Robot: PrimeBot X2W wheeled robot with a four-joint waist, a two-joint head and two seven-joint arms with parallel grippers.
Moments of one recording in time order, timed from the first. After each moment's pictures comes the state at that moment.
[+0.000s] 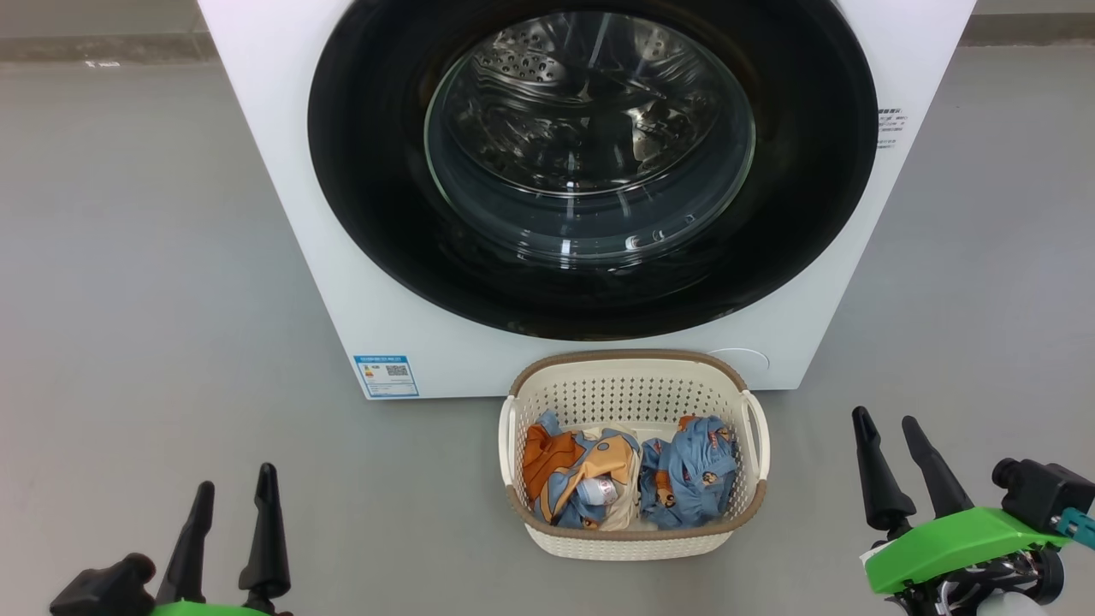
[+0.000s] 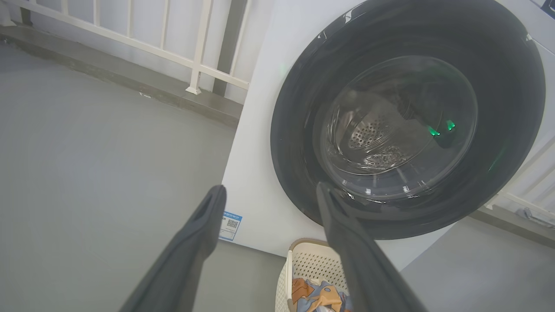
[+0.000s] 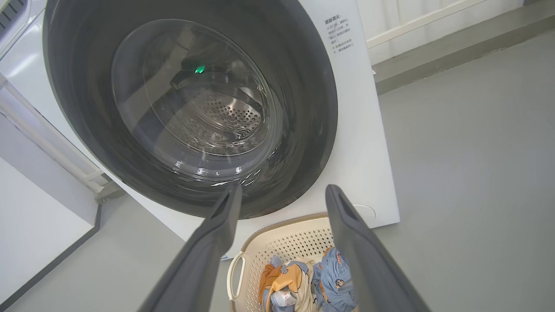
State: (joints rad) left arm -0.04 0.08 0.00 0.26 -0.53 -0.13 -0.16; right arm -0.07 -0.12 0.04 0.31 0.61 0.12 -0.16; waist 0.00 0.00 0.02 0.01
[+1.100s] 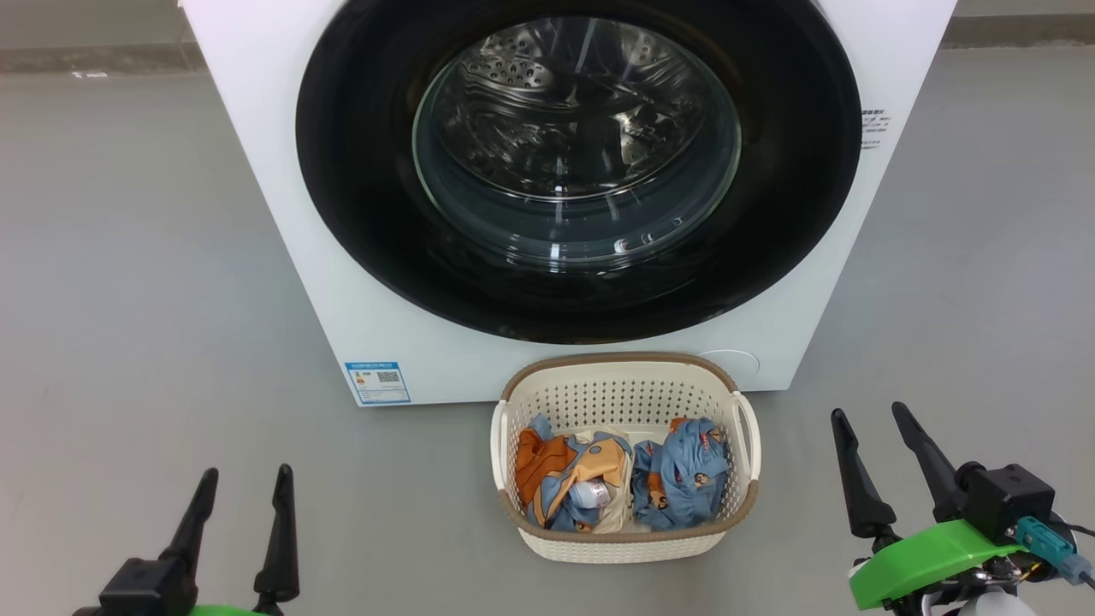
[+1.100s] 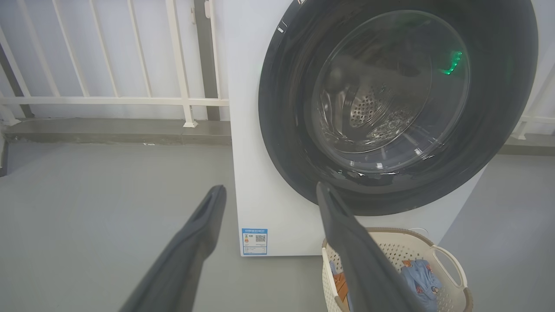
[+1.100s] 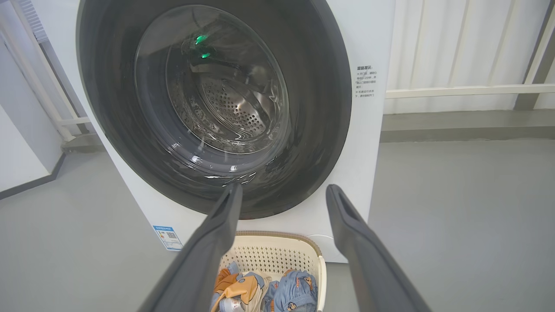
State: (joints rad) left arm -0.06 0.11 -0.01 0.30 -0.23 -0.13 -0.25; right arm -0.07 -0.13 0.06 0.31 0.29 0.13 -0.25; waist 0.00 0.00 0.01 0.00
